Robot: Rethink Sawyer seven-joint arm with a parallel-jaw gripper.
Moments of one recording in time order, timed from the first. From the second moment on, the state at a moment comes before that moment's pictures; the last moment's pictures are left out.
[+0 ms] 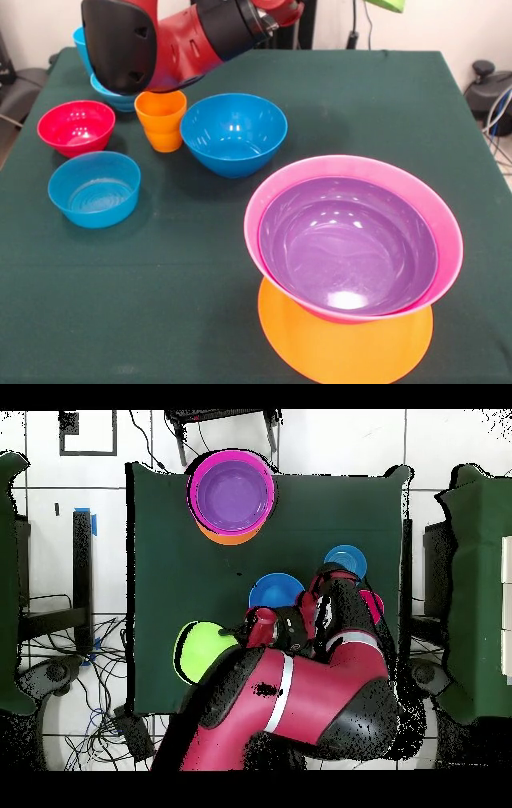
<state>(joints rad) -0.32 -0.16 0.02 1.23 -1.63 -2.13 4.72</state>
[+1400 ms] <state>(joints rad) -0.14 0.14 -0.57 0.78 -1.23 -2.48 4.72</state>
